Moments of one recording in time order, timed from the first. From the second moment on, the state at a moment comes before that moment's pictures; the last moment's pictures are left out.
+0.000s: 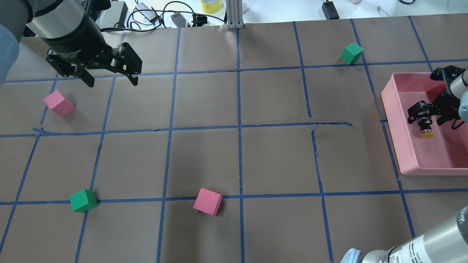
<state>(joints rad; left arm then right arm) -1.57 -1.52 -1.54 -1.58 1.60 -0.01 0.93 -1.17 1.88 -2.26 -1.56 -0.54</state>
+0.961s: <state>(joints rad) -1.57 -1.52 -1.54 -1.58 1.60 -0.01 0.93 -1.18 1.87 -2.25 -1.58 -0.55</state>
